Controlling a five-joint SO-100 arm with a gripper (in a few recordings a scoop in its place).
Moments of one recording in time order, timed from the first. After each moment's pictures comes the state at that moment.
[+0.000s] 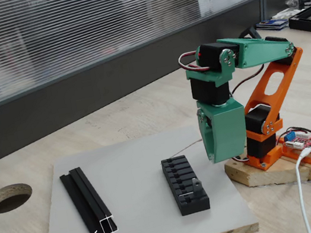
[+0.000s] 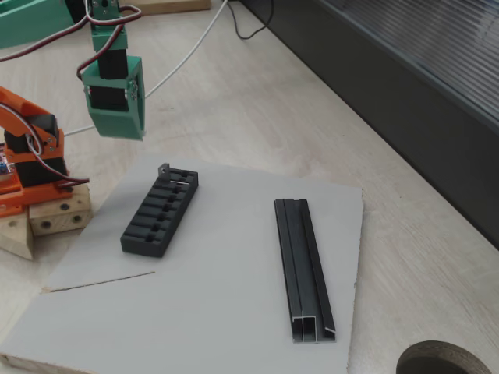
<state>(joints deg) -47.8 127.2 117.8 103.4 210.5</state>
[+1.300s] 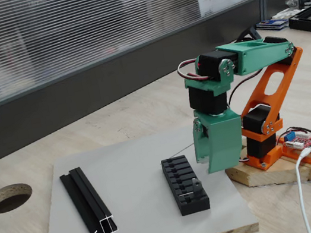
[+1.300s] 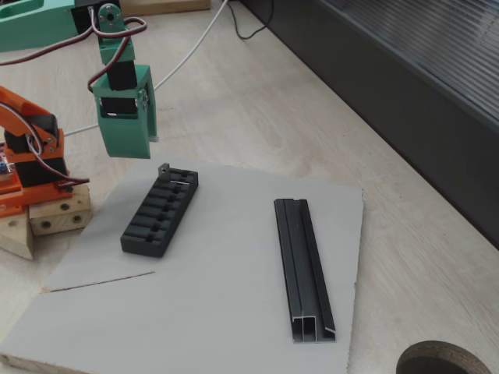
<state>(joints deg) -47.9 127.0 122.7 92.6 210.3</state>
